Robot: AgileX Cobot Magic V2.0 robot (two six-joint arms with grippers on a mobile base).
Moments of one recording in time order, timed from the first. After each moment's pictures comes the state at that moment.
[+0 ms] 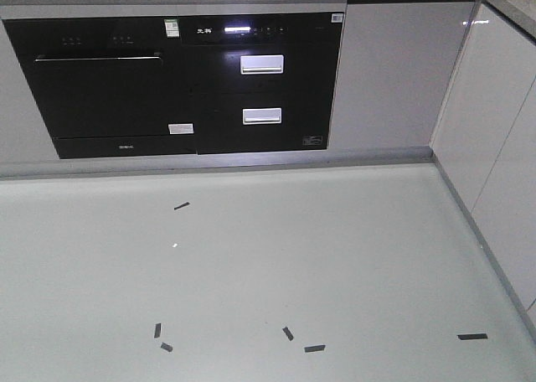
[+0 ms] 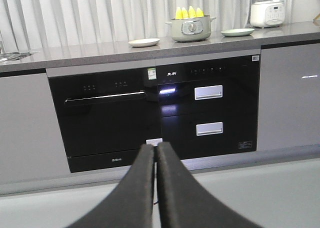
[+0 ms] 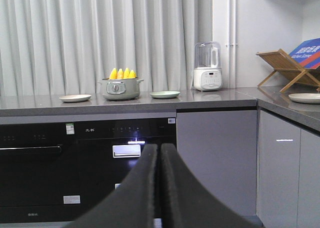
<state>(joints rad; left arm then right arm) 0.00 -0.01 0.03 0.12 0.07 -0.07 0.01 -0.01 0.03 -0.07 -0.12 0.16</state>
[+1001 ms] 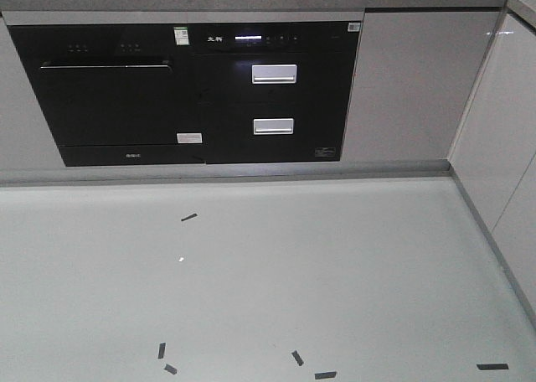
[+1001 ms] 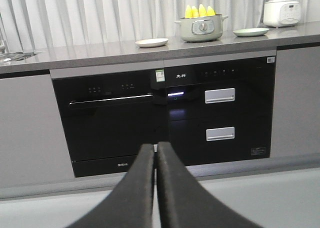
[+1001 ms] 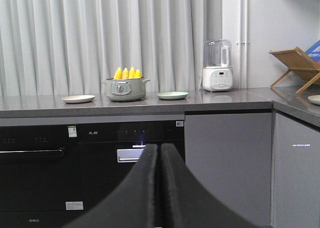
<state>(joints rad) 0.00 -0.01 0.03 0.12 0.07 -0.07 0.01 -0.01 0.03 -0.07 -0.12 0.16</state>
